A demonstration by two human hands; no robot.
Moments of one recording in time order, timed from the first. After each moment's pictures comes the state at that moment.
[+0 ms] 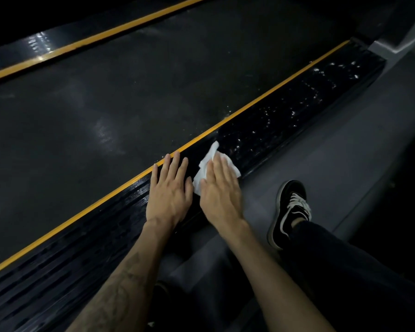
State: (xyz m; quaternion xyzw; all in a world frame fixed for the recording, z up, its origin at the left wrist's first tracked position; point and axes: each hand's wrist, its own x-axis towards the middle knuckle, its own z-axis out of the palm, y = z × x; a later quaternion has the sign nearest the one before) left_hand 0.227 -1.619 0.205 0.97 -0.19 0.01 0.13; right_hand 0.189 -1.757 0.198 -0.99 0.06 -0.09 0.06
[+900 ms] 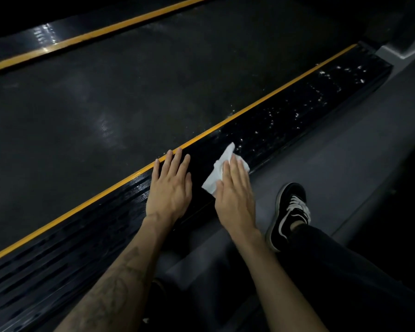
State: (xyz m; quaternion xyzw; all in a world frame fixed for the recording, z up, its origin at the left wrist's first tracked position) left_hand 0.228 -1.620 0.205 0.97 -0.20 0.02 0.11; right_hand 0.166 -1.780 0.187 -0.98 0.10 -0.15 0.12
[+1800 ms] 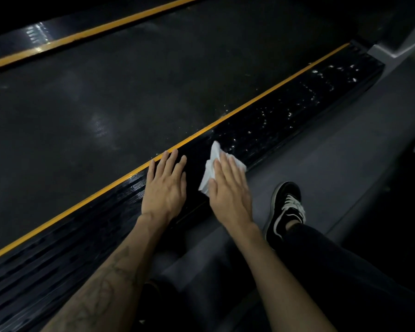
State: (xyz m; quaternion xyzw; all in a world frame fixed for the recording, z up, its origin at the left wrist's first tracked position) left_hand 0.231 -1.627 0.202 0.97 -0.20 0.02 0.13; right_hand 0.173 -1.795 0.186 -0.98 0.06 -0.14 0.12
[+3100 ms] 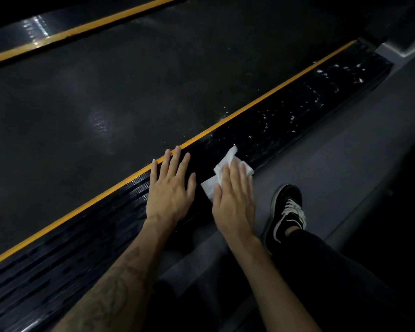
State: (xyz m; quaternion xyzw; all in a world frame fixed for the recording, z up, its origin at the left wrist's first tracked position) left_hand 0.242 -1.649 0.206 0.98 -0.17 -0.01 0.13; right_hand 0.173 -1.798 0.189 -0.98 0.14 -0.11 0.11
